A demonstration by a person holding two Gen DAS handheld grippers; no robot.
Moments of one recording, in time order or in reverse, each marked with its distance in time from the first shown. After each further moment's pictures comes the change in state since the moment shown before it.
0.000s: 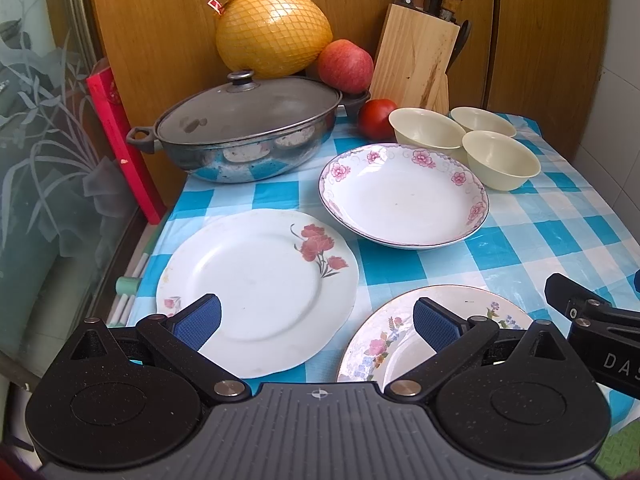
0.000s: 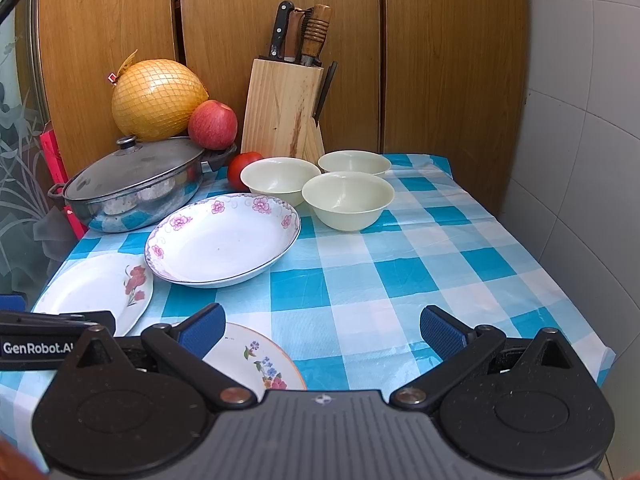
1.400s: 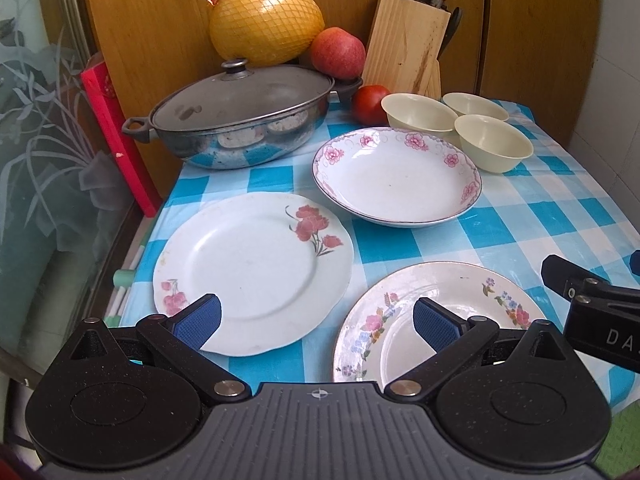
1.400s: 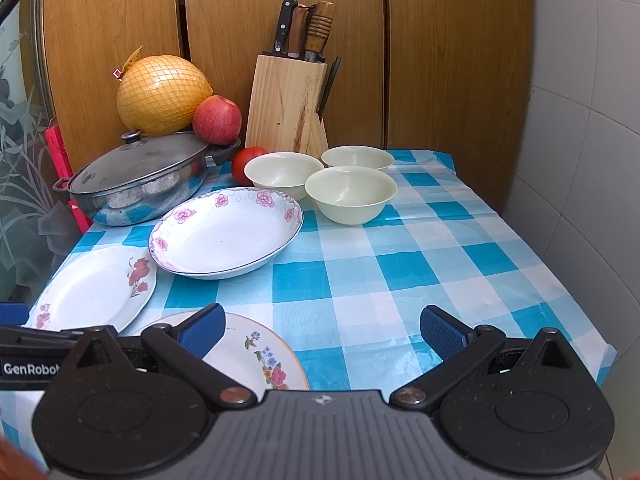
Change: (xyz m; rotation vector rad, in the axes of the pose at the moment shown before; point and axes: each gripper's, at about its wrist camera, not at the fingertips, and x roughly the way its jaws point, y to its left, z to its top) left arm -0.003 -0.002 -0.013 0.018 0.024 -0.014; right arm -0.004 -0.002 -0.004 -0.007 0.008 0.014
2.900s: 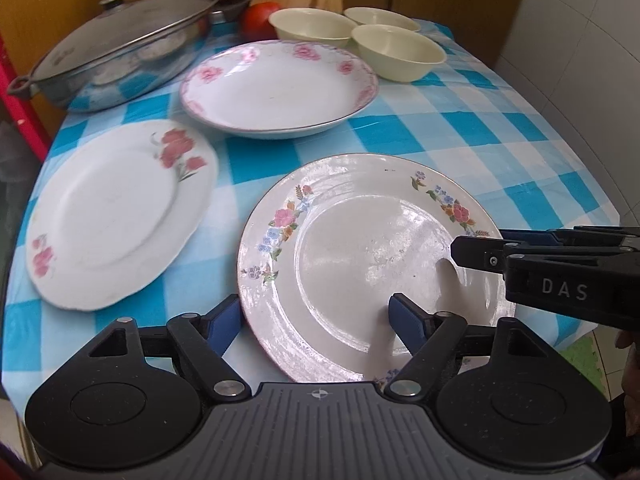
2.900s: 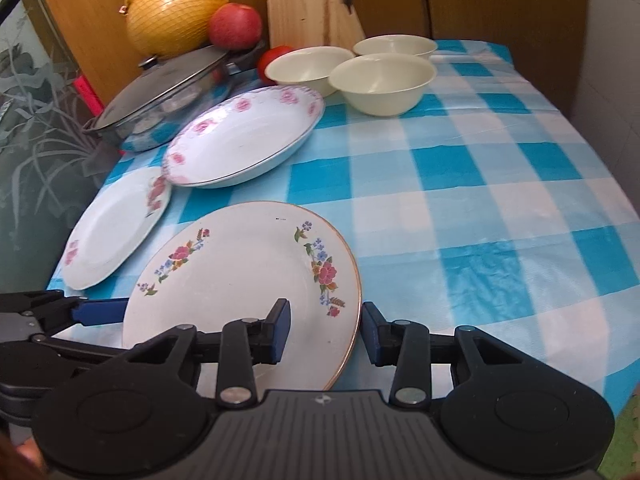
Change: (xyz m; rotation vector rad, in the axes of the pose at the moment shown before) left arm 0.036 -0.049 -0.015 0.115 0.203 -0.236; right arm 0.043 -0.045 -0.010 0.046 0.320 0.231
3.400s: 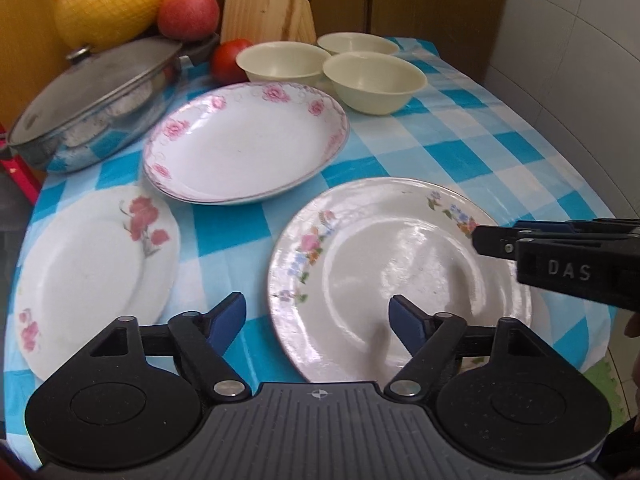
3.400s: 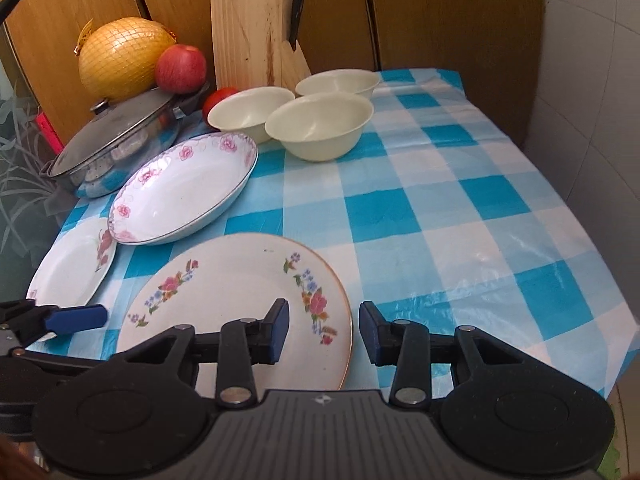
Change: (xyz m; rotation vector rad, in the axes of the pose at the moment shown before) left arm 0.010 -0.021 0.026 0.061 -0.076 0.042; right arm -0.004 -0.022 0.020 0.033 -0.096 -0.115
